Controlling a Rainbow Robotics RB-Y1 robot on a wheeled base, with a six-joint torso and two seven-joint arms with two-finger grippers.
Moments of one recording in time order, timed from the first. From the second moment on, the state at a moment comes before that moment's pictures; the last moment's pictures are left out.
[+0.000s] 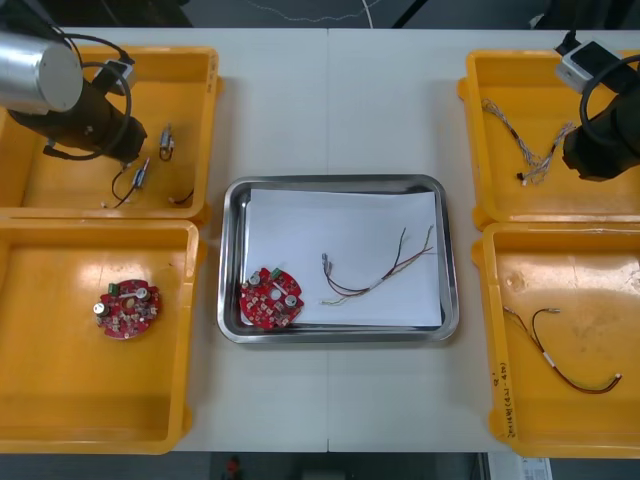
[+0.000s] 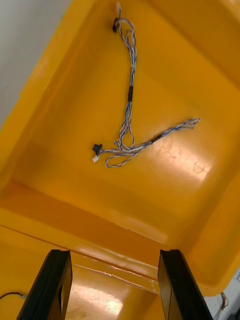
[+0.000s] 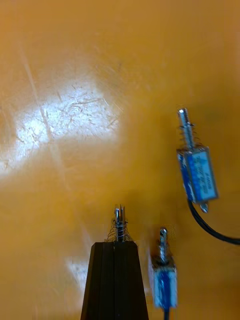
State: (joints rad) right arm -0.63 -0.50 -0.18 -1.94 -0.30 1.92 1.99; left arm -0.89 0.73 -0.29 -1.10 0.73 1.25 -1.65
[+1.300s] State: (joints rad) right arm -1.08 -0.56 -0.39 -0.98 -0.15 1.79 1.53; left arm -0.89 0.74 -0.17 -1.19 0.73 1.35 -1.65
